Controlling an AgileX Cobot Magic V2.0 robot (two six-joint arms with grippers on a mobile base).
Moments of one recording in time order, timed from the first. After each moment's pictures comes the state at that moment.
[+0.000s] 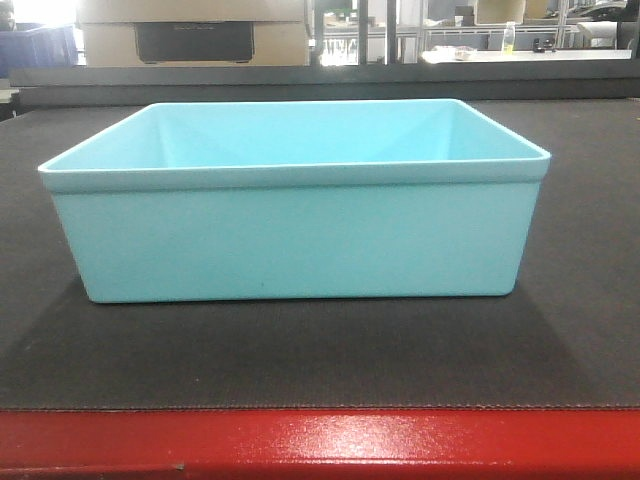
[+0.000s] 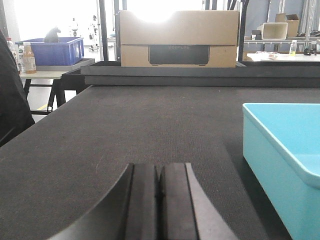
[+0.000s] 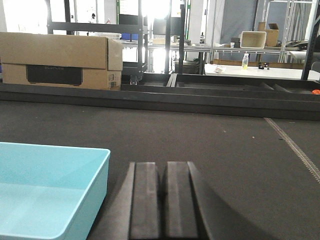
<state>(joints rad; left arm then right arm) 0.06 0.00 0.00 0.14 0.02 -0.10 0.01 0.14 -0.47 -0.01 0.37 0.01</state>
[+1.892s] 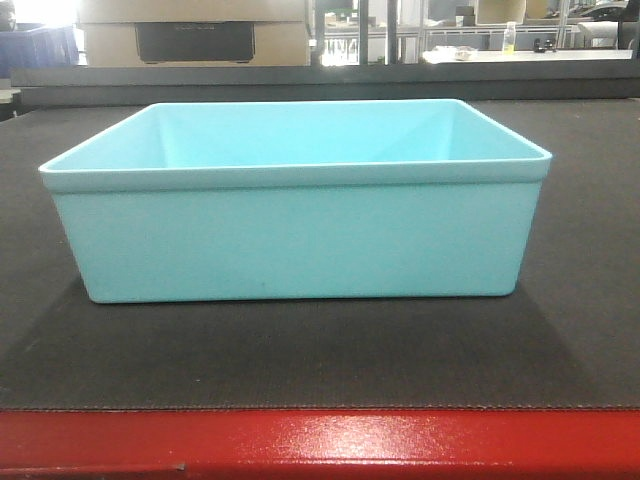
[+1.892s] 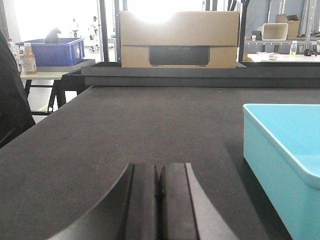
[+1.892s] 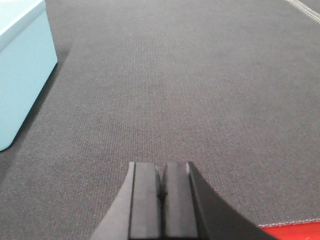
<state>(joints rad) 0.06 0.00 0.00 0.14 0.02 -0.10 -0.16 0.00 0.00 0.10 0.37 0.01</state>
